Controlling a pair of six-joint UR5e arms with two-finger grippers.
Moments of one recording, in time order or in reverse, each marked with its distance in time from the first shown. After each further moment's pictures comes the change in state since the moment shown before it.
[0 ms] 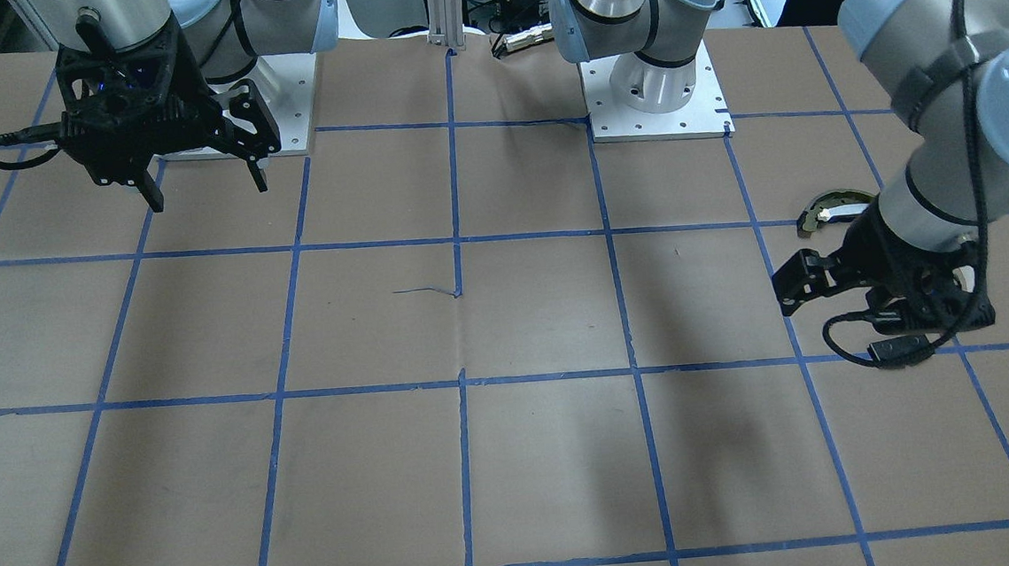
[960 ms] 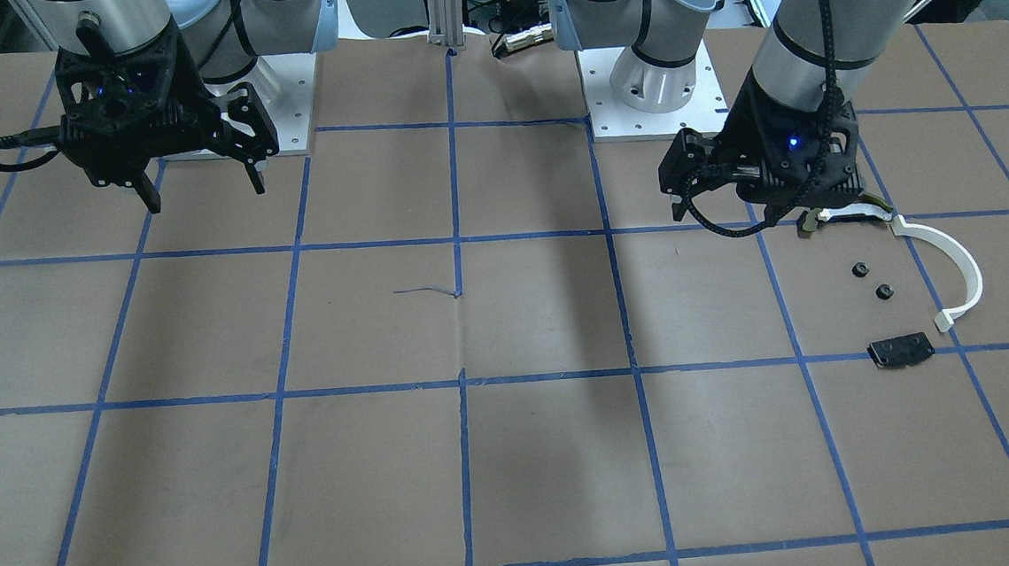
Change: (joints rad) left arm -0.139 0.201 -0.076 -0.109 -0.071 -0.045; right arm 0.000 0.003 0.000 0.001 -0.011 0.004
